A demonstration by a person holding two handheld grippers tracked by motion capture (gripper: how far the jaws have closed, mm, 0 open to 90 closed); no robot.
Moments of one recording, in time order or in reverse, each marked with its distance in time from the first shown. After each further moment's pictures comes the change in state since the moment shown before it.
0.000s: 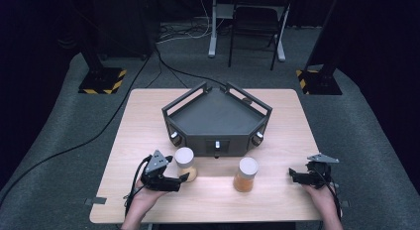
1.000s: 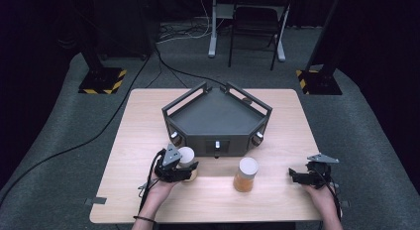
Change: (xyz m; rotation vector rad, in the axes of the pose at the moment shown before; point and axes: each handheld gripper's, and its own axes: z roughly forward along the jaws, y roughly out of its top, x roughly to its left) left arm -0.009 0.016 0.035 -0.004 0.050 0.030; right arm 0.000 0.000 0.000 -0.001 0.001 0.000
